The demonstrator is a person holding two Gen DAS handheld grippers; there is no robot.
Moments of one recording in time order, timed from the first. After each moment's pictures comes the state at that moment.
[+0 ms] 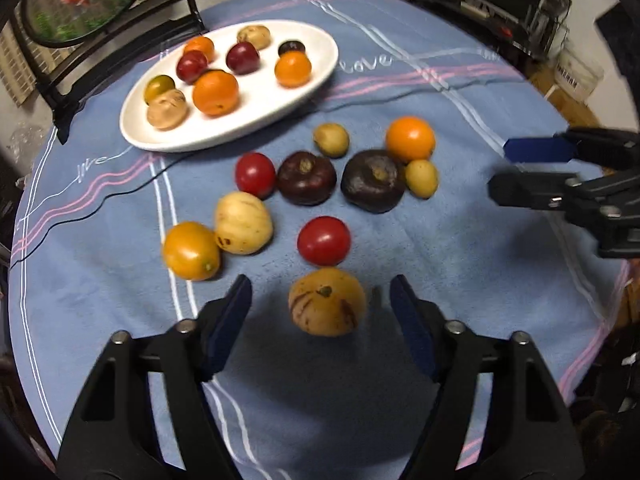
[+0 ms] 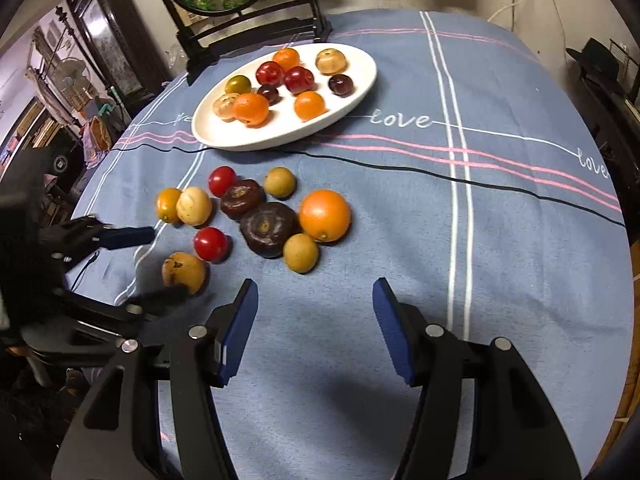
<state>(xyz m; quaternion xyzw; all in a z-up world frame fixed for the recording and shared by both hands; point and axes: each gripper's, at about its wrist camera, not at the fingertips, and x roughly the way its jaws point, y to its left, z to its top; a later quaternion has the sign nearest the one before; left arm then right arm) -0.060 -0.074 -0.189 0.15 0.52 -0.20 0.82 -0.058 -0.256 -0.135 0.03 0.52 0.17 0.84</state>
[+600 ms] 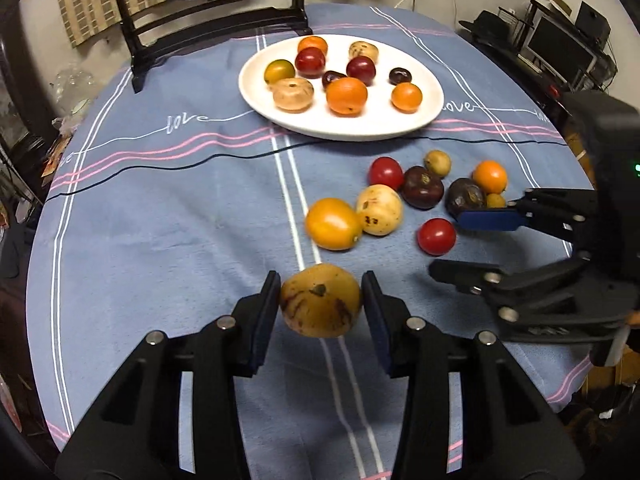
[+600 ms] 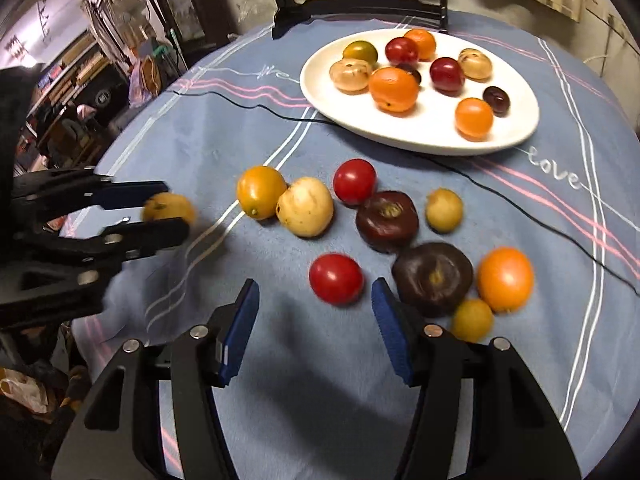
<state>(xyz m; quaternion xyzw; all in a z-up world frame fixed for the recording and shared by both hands) -0.062 0.024 -0.153 0.06 0.51 -0.12 0.85 -0.025 -0.137 -0.165 -0.06 0.53 0.26 0.80</state>
